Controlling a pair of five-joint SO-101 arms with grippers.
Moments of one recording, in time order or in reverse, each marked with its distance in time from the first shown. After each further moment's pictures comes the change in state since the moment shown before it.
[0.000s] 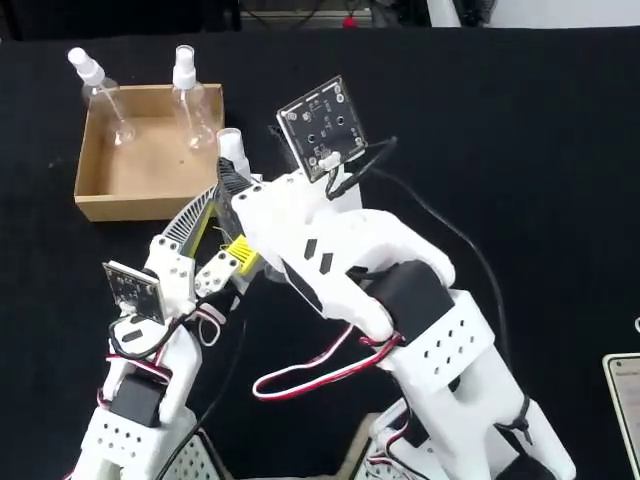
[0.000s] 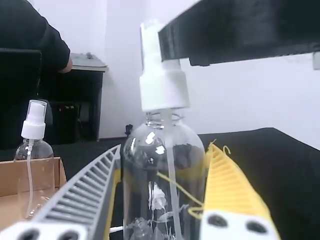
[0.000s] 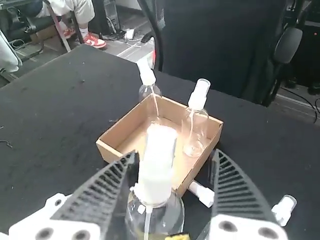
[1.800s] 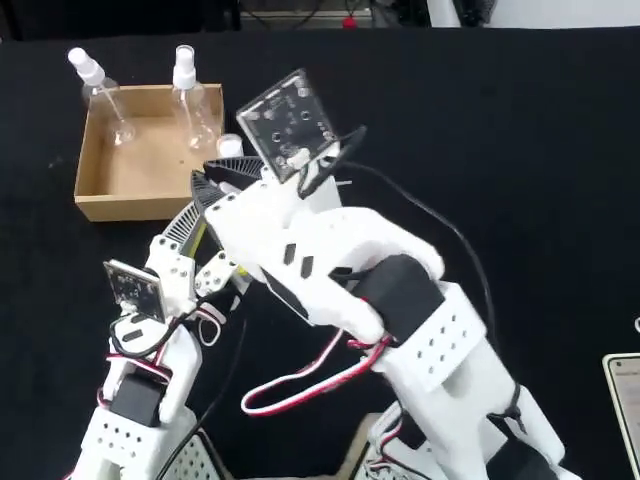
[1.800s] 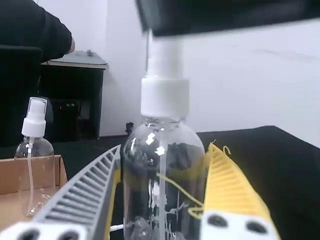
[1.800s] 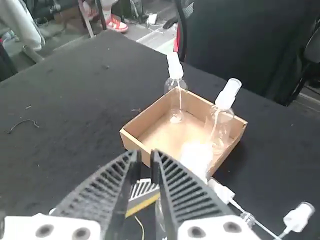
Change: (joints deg) left arm 0.0 0.0 0.0 0.3 0.0; right arm -5.0 5.0 -11.9 8.4 0.0
